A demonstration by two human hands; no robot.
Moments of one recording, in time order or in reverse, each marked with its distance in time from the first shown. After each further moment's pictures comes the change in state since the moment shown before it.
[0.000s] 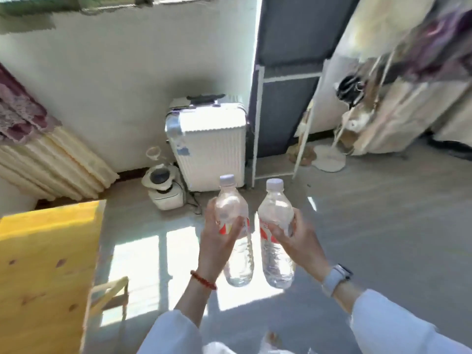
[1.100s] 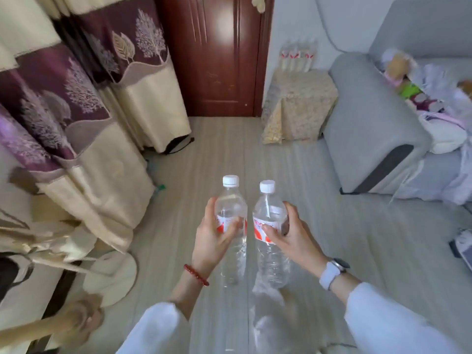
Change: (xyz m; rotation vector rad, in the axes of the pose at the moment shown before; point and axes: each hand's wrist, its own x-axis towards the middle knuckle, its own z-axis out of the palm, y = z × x) left_hand 0.185 0.295 0.839 -0.044 -1.216 0.543; right_hand 0.144 0.363 -0.609 0.117 0.978 0.659
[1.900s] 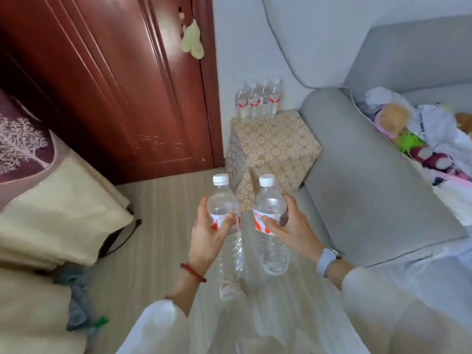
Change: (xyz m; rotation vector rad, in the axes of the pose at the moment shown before) left_hand 0.659 0.019 0.217 -0.013 -0.146 -0.006; right_hand 0.631 0.043 -0.192 0.038 0.207 0.110
